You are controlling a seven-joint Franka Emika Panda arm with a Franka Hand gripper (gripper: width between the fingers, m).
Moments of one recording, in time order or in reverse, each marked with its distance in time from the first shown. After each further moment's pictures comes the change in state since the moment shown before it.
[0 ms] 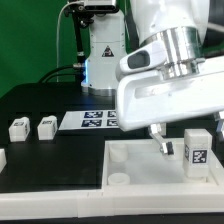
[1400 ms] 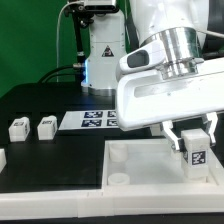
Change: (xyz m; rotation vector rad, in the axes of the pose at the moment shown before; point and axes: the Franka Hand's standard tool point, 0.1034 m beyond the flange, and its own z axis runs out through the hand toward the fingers) arm -0.021 -0.004 0.016 -0.017 0.101 -0.003
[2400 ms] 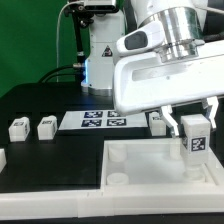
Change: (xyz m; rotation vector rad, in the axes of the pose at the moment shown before) arm 0.018 0.000 -0.017 0.007 -0.026 -0.003
